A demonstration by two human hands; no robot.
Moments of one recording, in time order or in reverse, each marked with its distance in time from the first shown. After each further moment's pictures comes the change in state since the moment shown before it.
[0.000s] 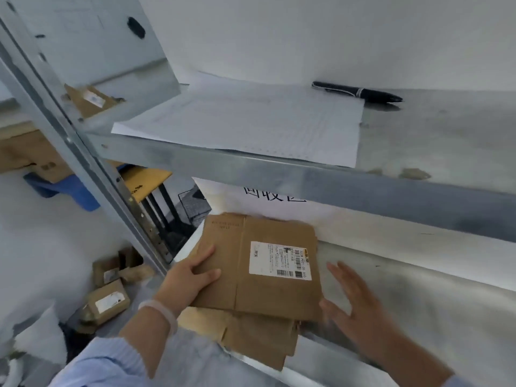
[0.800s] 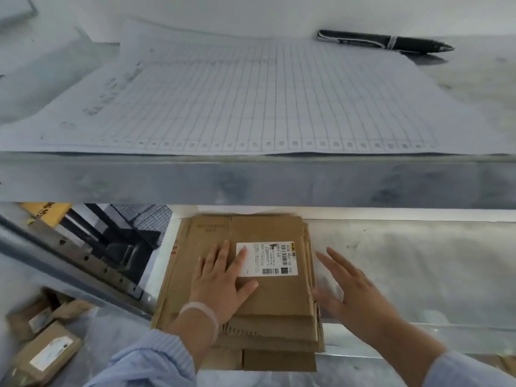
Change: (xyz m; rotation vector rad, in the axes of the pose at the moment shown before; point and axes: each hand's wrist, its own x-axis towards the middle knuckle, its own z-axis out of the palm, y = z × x) left_hand 0.088 -0.035 0.051 1.091 -0.269 0.526; right_hand 0.008 -0.065 0.037 -0.111 0.015 0.293
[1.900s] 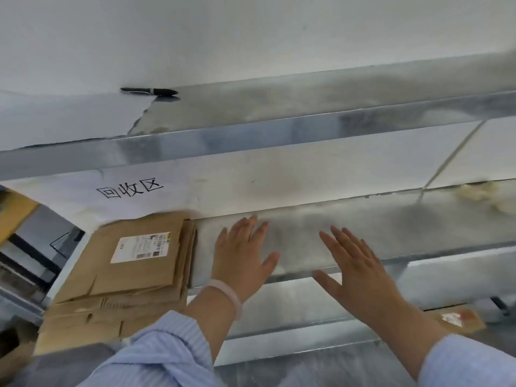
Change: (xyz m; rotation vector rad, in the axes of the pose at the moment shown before) left_hand -0.077 0.336 -0.062 -0.069 0.402 0.326; right_hand -0.199 0.198 -0.132 -0.247 0.384 -0.023
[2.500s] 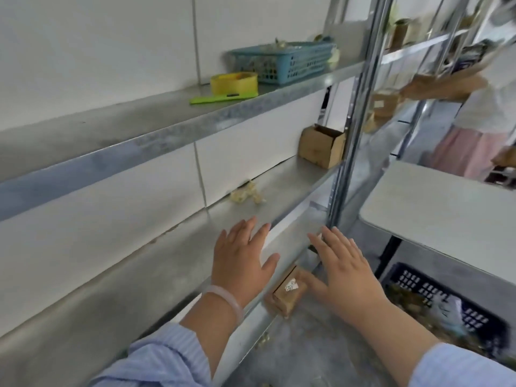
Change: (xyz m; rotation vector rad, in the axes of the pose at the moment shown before) left_hand 0.102 0.437 0.070 -0.187 -0.032 0.669; right_hand -0.196 0.302 -0.124 -0.162 0.246 0.676
